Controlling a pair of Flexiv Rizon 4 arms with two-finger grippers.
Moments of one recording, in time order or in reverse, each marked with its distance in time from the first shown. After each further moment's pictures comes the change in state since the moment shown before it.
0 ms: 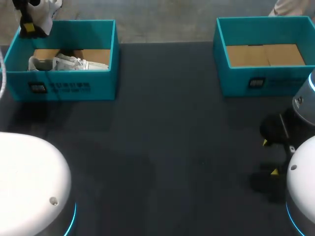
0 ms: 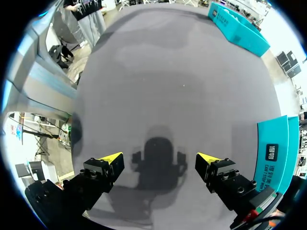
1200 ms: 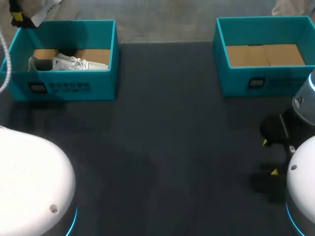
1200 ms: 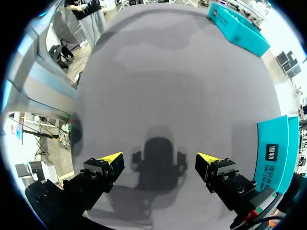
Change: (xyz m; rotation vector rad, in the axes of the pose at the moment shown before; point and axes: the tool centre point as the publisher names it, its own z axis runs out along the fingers) left arm -0.073 0.037 -0.004 -0.068 0.005 0.318; right arm 0.000 0.000 0.000 0.000 0.000 0.000
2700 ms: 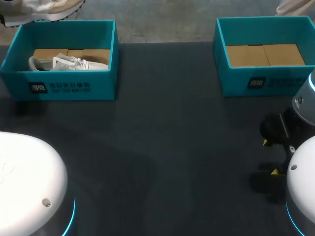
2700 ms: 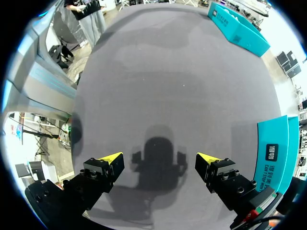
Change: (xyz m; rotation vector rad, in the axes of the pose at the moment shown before) left arm -0.056 0.081 0.002 -0.167 -0.205 1.069; right arm 0.000 0.000 0.000 0.000 0.000 0.000
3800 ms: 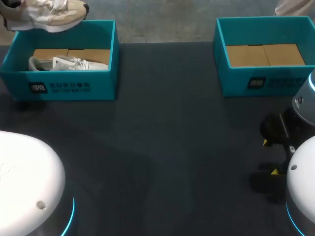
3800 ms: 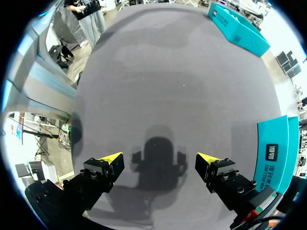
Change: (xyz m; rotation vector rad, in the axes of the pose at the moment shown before) left arm -0.012 0.021 0.038 -0.023 0.018 0.203; right arm 0.000 0.000 0.000 0.000 0.000 0.000
